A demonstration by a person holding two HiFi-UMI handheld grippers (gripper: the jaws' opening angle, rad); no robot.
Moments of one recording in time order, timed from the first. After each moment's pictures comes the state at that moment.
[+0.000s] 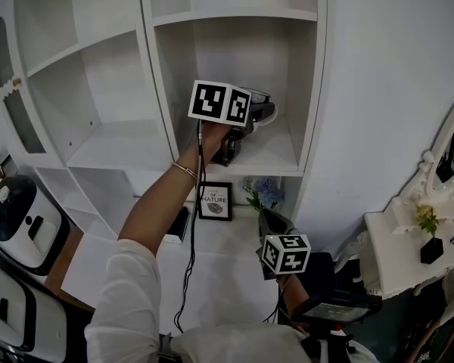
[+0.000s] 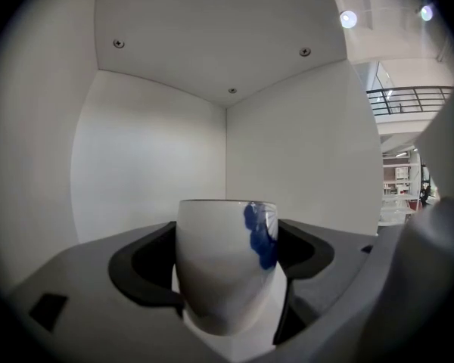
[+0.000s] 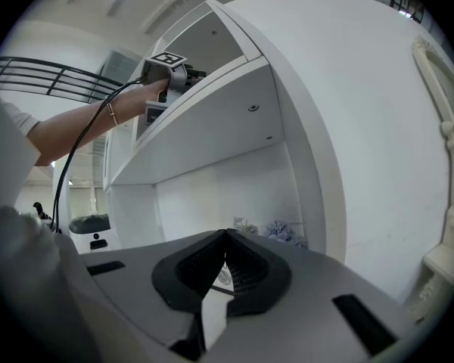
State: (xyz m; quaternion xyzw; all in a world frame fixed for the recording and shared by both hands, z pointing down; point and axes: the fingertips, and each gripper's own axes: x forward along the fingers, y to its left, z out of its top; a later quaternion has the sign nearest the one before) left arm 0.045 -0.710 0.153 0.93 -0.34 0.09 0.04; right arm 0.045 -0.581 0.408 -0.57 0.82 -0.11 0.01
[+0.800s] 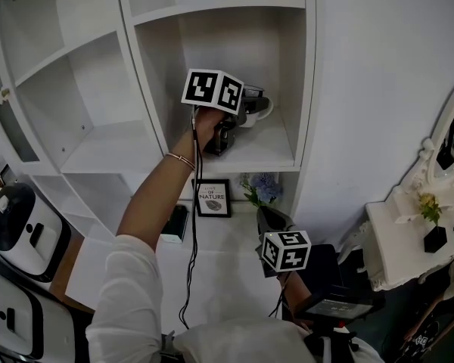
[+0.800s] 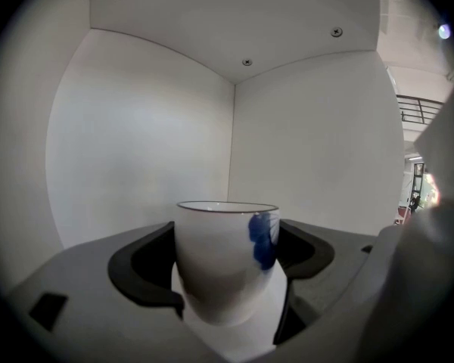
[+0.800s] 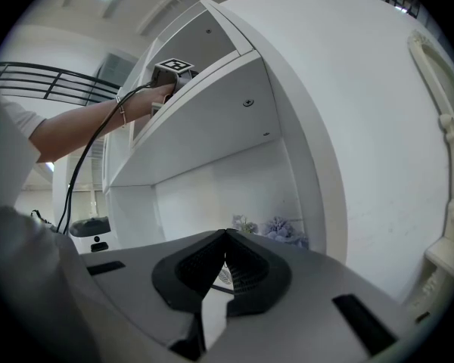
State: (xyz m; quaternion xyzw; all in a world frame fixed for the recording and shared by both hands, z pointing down) left arm 0.058 -0.735 0.174 0.94 -0.31 0.14 0.09; right arm 0.047 -0.585 0.414 -0.56 0.82 -0.12 0.01
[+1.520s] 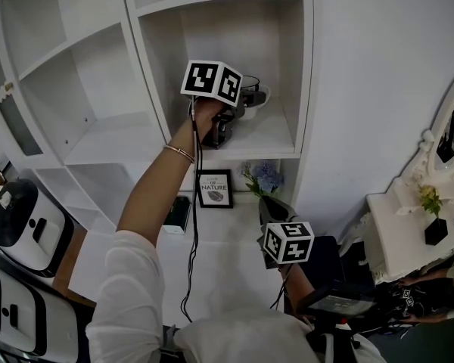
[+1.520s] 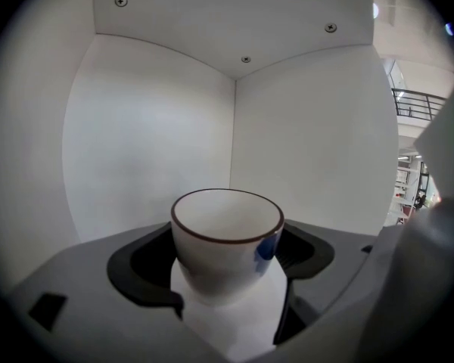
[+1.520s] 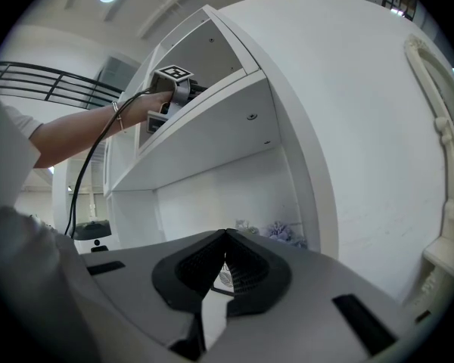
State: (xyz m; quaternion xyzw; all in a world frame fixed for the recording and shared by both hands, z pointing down) left arm 0.044 -0.724 0.182 0.92 -0.33 0.16 0.09; right arm 0.045 -0.573 0.403 -0.57 0.81 -0.11 0.02
